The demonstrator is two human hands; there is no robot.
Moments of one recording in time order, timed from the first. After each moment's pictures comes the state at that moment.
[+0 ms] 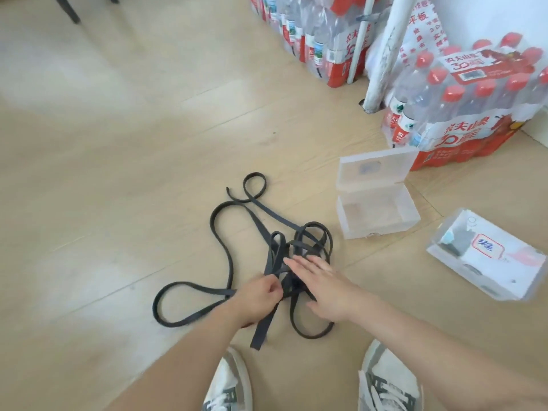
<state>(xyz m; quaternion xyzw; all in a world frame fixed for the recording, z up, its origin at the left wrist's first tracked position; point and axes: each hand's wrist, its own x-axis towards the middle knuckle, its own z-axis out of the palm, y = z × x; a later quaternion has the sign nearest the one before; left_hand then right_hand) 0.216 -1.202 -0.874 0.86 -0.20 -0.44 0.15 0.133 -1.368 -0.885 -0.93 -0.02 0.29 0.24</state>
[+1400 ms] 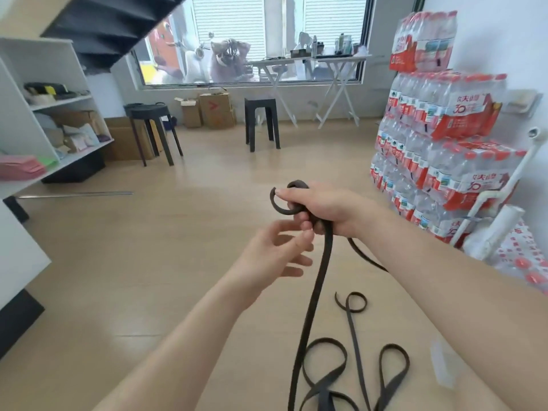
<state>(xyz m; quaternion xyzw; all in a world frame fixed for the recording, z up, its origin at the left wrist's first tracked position) 0.206 -1.000 -0.515 0.73 -0.10 -0.14 0.66 0.261 -1.138 -0.467 -0.78 -0.06 0.18 0.60</state>
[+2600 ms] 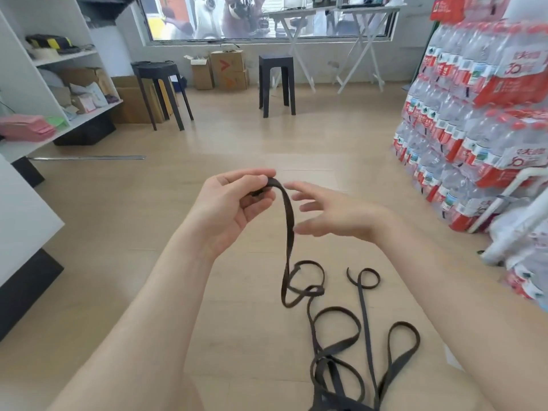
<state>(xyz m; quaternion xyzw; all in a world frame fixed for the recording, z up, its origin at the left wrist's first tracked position) 0.248 -0.947 -0.504 0.58 -0.01 -0.03 0.81 0.281 -1.142 -0.527 -0.85 -0.16 0.20 0.46</state>
